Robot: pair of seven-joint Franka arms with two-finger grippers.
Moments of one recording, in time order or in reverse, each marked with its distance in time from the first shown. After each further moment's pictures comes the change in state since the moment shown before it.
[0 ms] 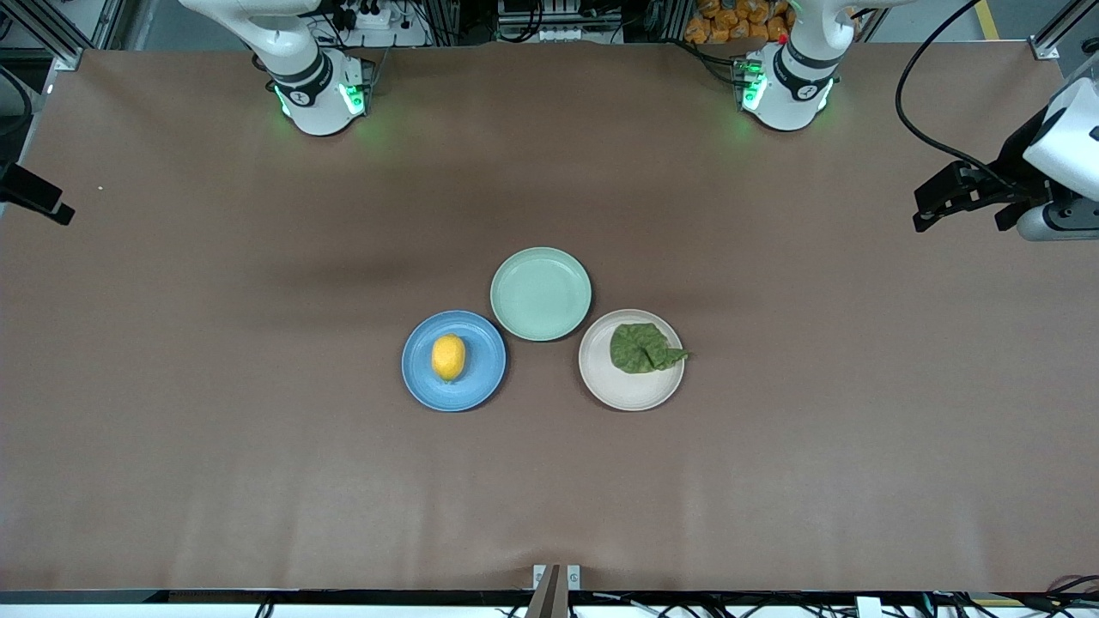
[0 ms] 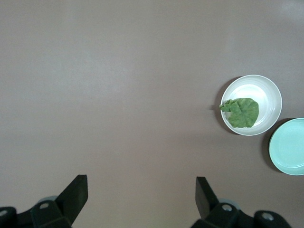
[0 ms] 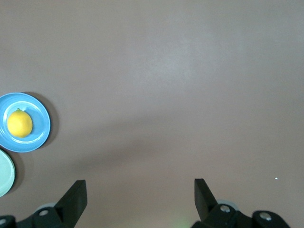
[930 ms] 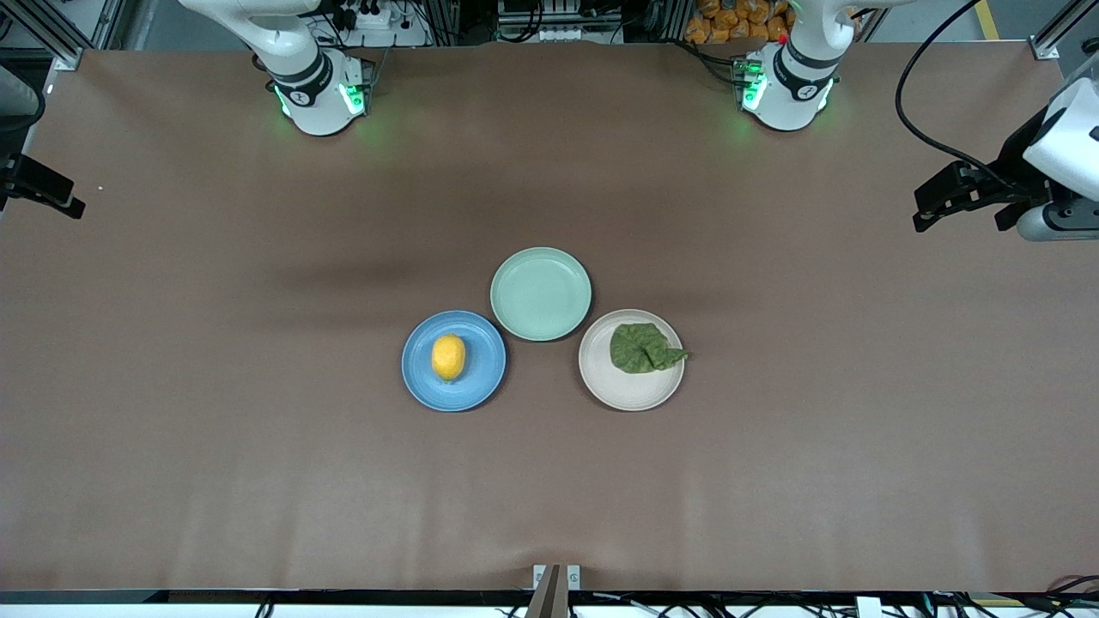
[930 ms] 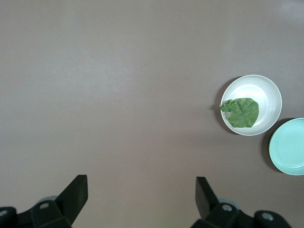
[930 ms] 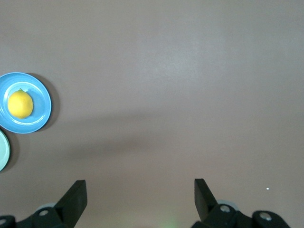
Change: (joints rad) left arm 0.000 0.000 0.000 0.000 0.000 0.000 0.000; right arm 0.004 0.002 0.007 0.011 0.000 -0.017 -0.129
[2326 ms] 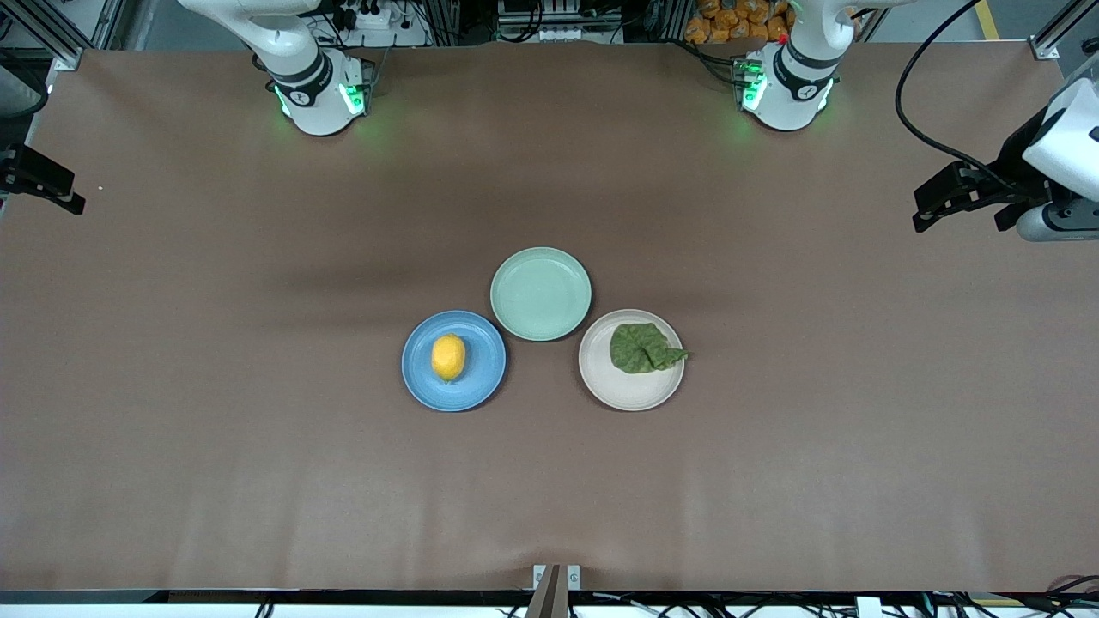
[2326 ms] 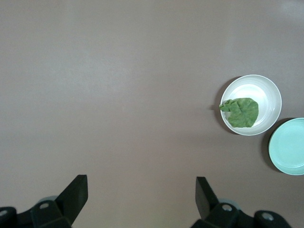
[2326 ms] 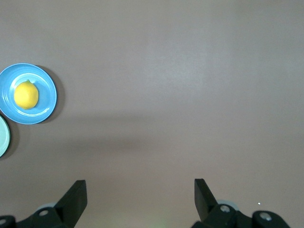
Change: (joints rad) left arm 0.000 0.000 0.000 0.000 -0.001 0.000 0.000; right arm 0.015 0.002 0.002 0.022 0.000 0.001 -0.073
